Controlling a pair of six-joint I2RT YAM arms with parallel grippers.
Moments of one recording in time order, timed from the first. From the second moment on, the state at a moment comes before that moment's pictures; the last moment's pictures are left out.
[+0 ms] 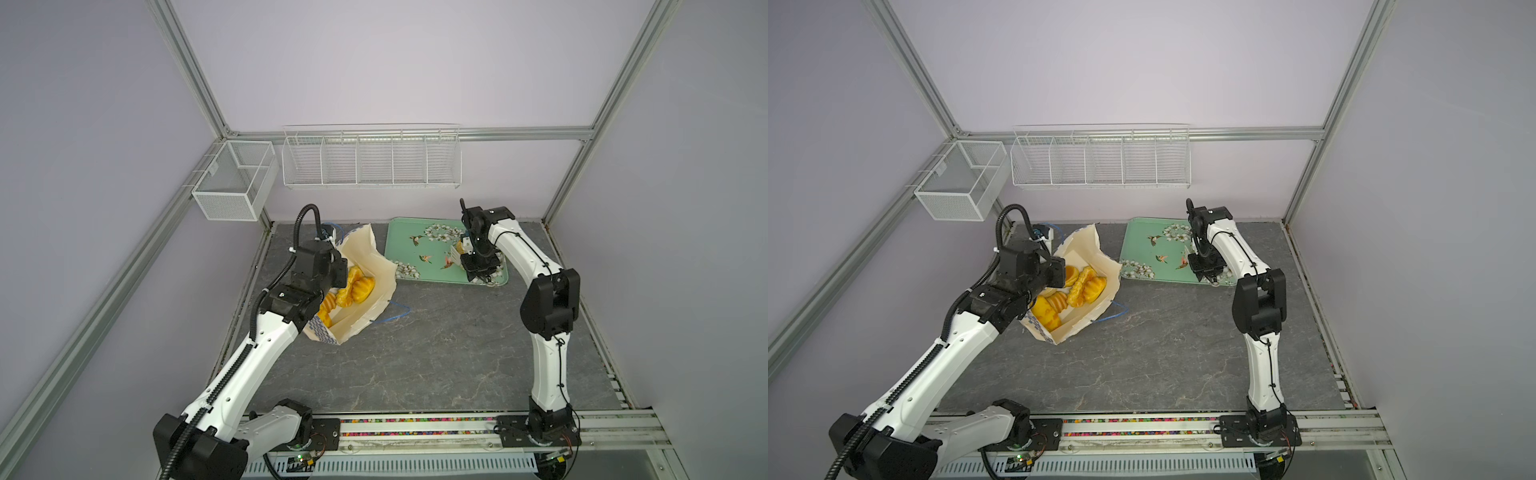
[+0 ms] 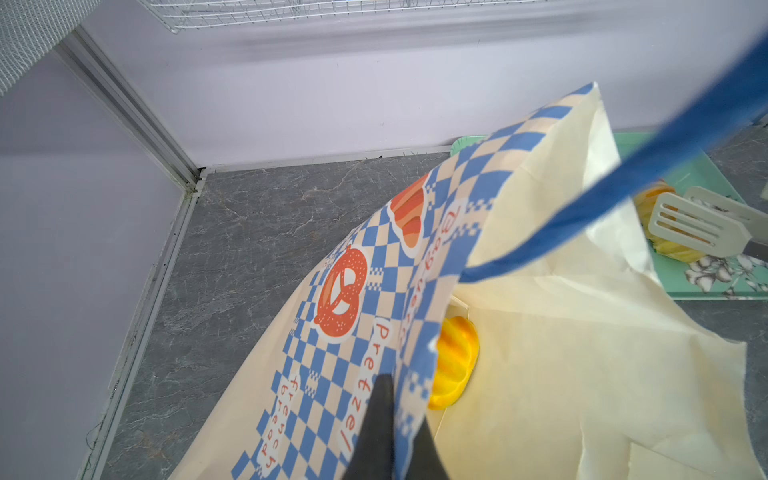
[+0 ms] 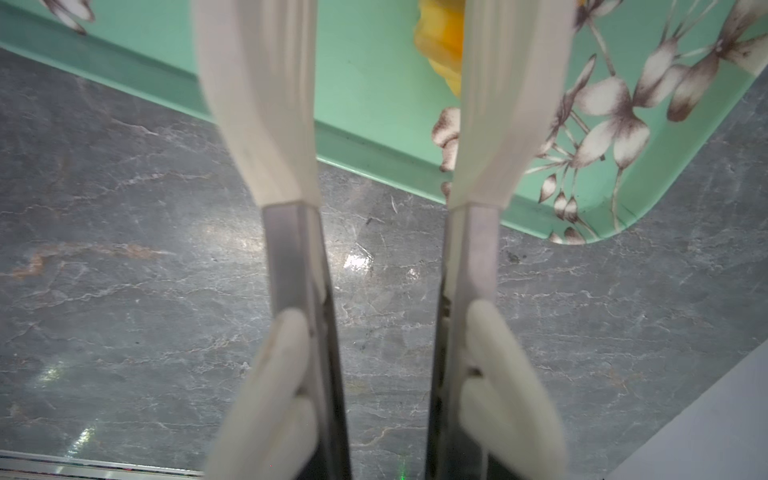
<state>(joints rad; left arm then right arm) -0.43 1.14 1.11 -0.51 -0.24 -0.12 0.31 2.16 2.07 -1.47 0.02 0.06</state>
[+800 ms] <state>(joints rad) -0.43 1.13 1.11 -0.52 -0.24 -0.11 0.20 2.21 2.02 -1.37 -0.04 0.08</state>
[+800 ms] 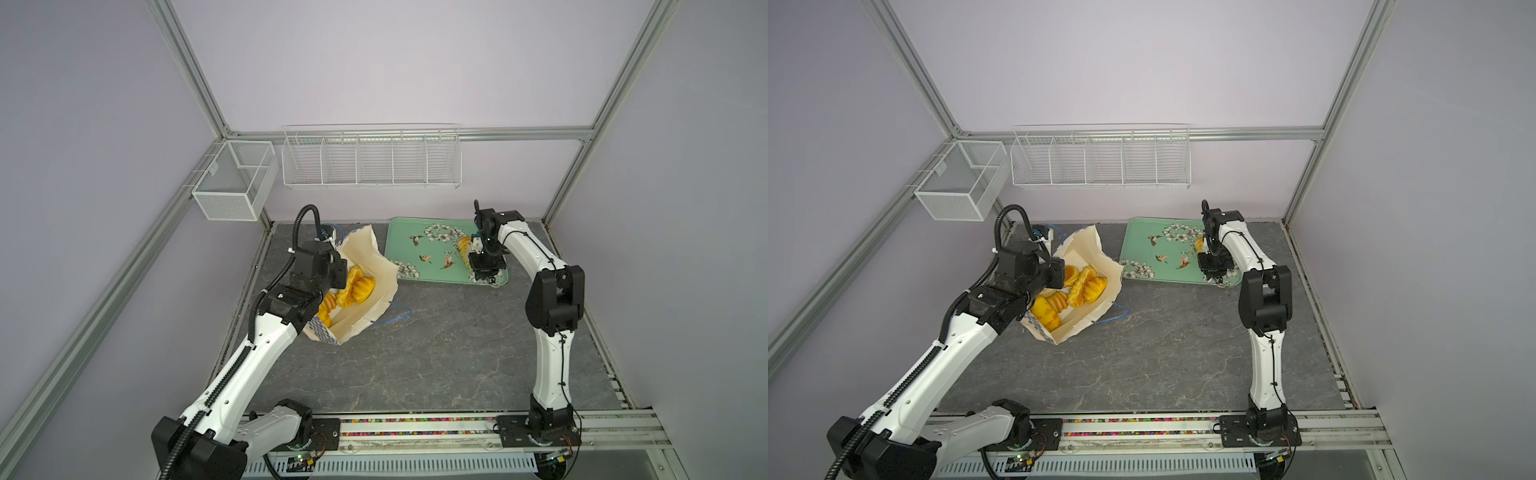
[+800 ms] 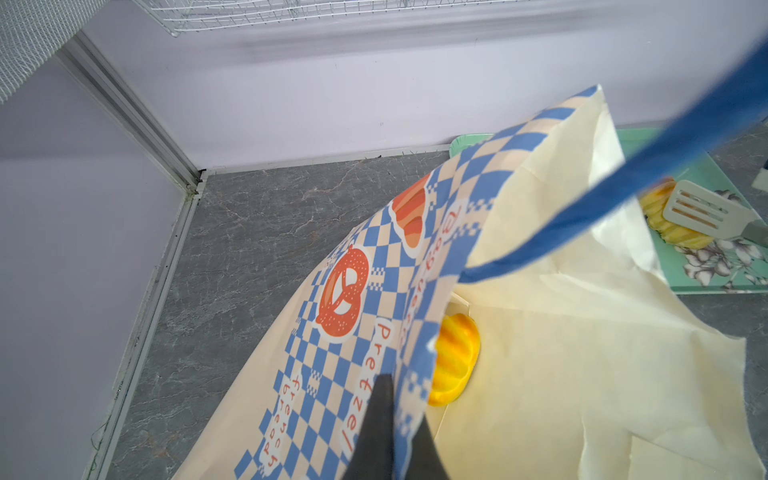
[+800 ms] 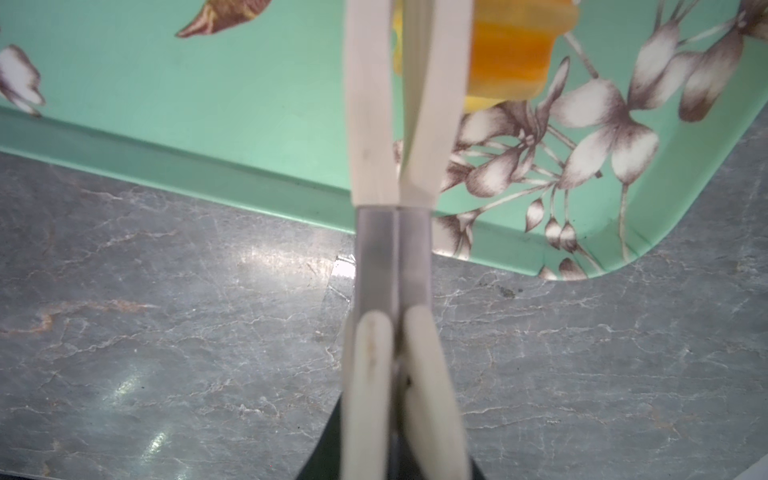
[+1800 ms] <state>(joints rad) -0.43 1.08 1.07 -0.51 -0.18 -0.07 0.14 2.19 2.20 -1.41 -0.09 0.06</state>
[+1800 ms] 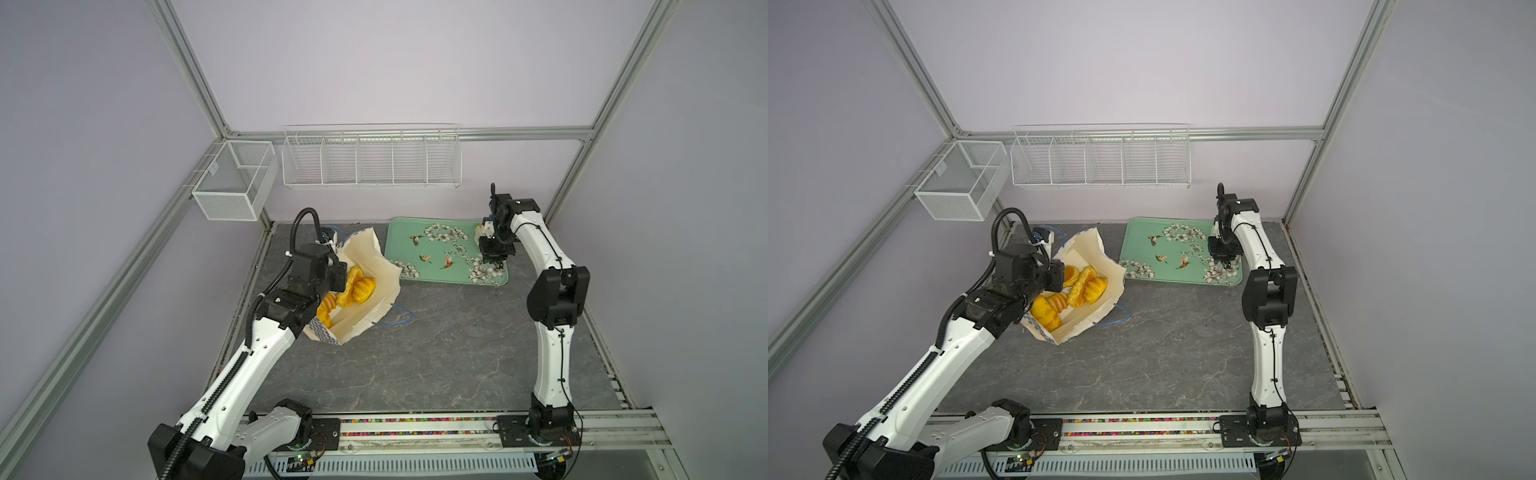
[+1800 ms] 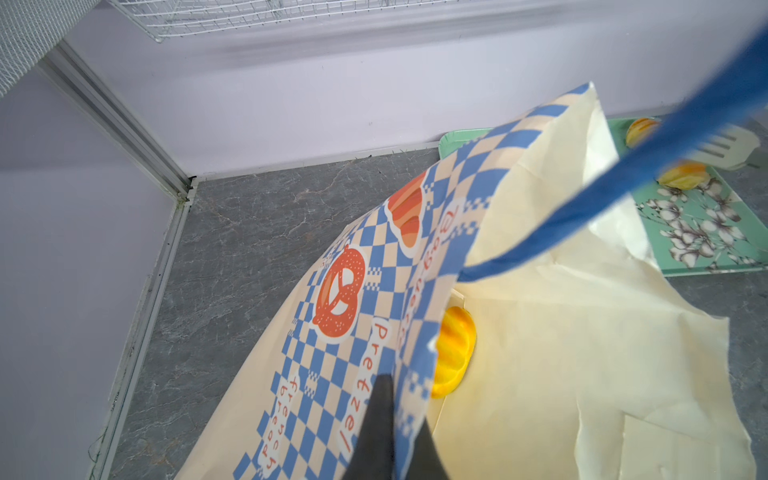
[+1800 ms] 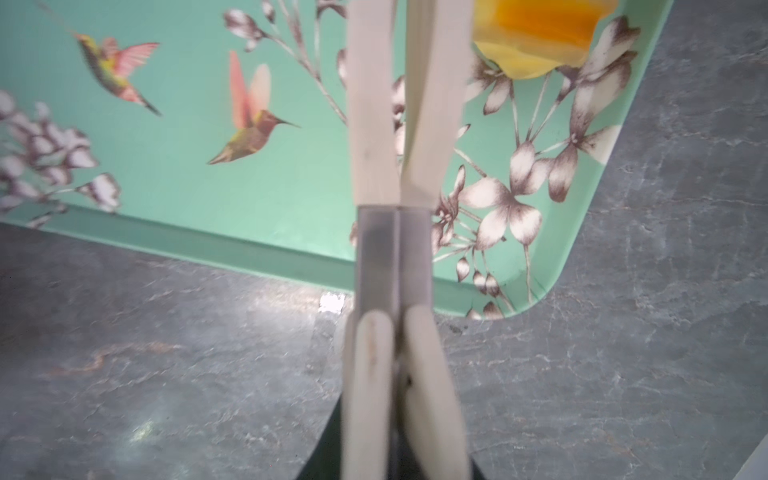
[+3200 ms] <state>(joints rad) -0.66 0.98 0.87 -0.30 -0.22 -0.10 1.00 1.61 1.45 -0.97 -0.32 0.51</state>
